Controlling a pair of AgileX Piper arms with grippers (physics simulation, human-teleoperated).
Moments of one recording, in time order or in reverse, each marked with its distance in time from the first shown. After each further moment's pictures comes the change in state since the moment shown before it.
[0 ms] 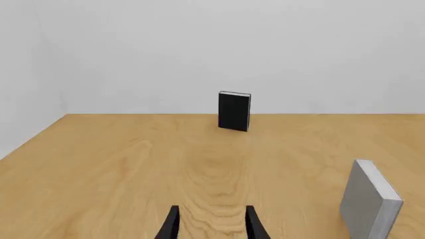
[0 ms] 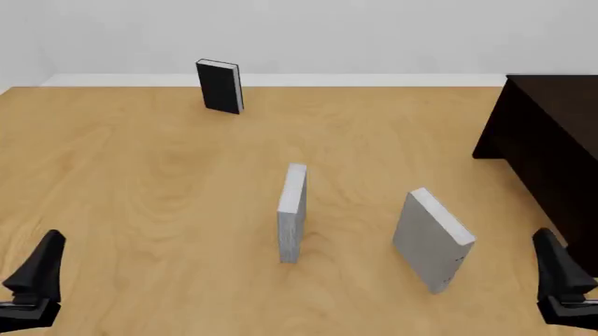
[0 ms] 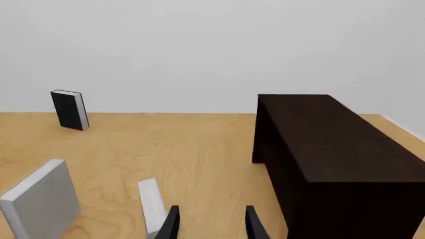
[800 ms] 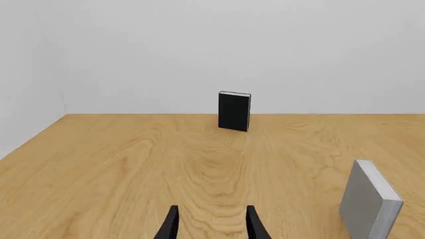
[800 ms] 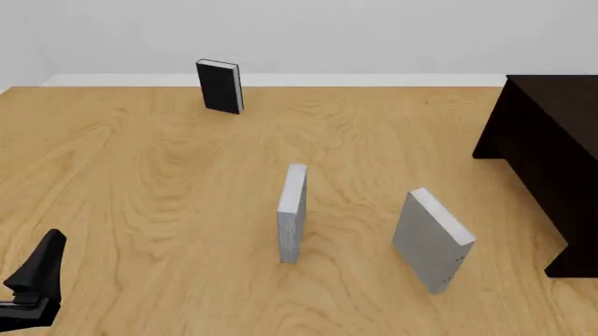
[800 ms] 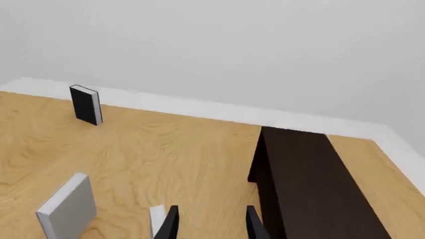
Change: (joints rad) left arm 0.000 0.004 -0.003 -0.001 0.000; right arm 0.063 0.248 -0.620 0.482 -0.108
